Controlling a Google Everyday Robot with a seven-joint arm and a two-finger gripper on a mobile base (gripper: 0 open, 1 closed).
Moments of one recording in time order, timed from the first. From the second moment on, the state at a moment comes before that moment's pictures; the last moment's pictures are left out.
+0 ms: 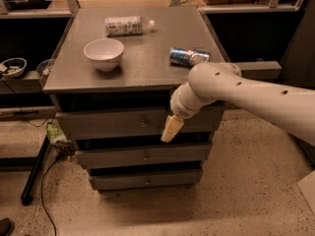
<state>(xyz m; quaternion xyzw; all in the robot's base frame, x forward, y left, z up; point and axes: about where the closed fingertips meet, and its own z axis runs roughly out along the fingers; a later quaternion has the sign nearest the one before) 0.638 -0.041 0.696 -0.63 0.72 0.04 0.28</state>
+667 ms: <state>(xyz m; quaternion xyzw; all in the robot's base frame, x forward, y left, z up) 0.631 -0.040 0.677 -0.64 0.72 0.06 0.25</state>
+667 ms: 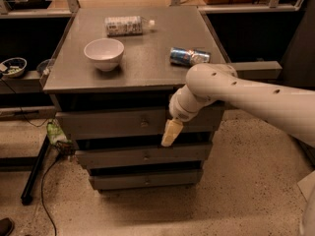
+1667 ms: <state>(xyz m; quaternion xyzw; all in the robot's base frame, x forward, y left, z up) 0.632 -0.044 0.677 -0.66 0.71 0.06 0.24</state>
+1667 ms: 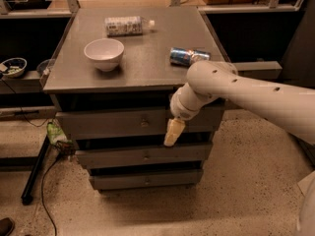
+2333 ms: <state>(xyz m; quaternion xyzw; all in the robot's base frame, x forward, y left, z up) 0.621 -0.040 0.655 -0.66 0.70 0.11 0.24</state>
